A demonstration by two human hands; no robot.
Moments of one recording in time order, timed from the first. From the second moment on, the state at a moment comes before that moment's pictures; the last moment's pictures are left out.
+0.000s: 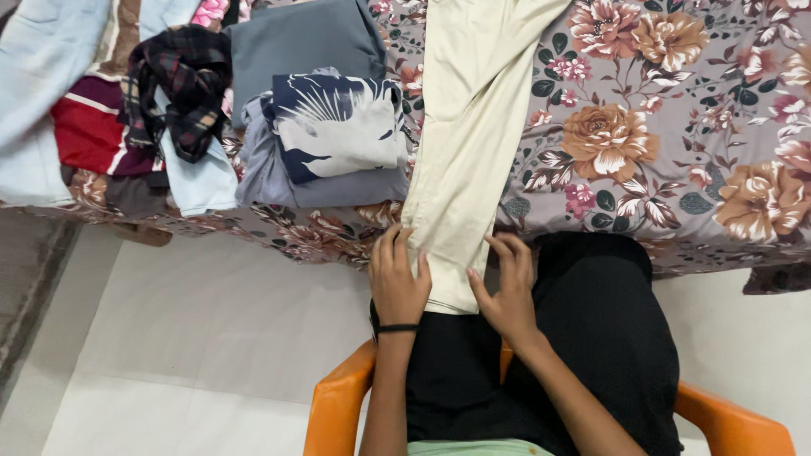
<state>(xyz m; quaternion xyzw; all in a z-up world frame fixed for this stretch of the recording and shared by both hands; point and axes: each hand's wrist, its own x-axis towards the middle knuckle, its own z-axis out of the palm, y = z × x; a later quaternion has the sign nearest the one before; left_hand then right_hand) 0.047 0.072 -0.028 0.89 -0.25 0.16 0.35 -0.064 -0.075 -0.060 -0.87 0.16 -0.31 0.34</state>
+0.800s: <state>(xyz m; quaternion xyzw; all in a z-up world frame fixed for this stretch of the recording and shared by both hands) 0.172 -0.097 -0.015 0.82 -0.38 0.18 0.39 -0.004 -0.114 -0.066 -0.94 0.09 -0.29 0.16</state>
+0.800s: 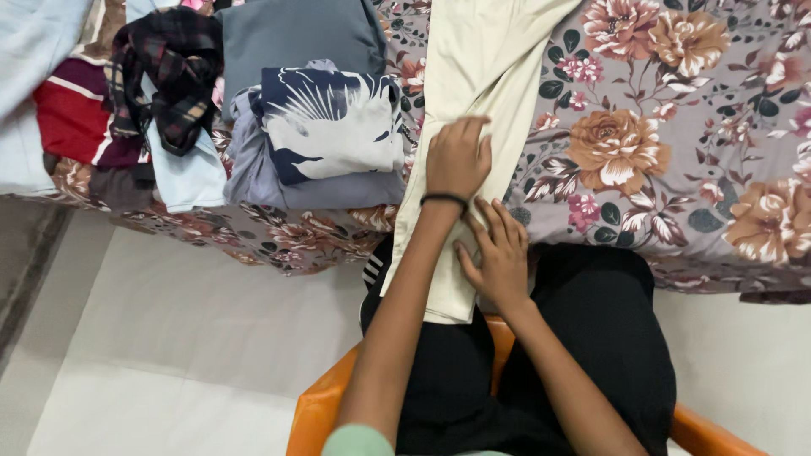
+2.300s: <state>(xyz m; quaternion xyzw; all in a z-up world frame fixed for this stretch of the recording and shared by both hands) 0.324 -0.152 -0.073 0.84 -0.23 0.24 0.43 0.004 -0.111 -0.058 -0.92 0.10 -0.31 0.22</state>
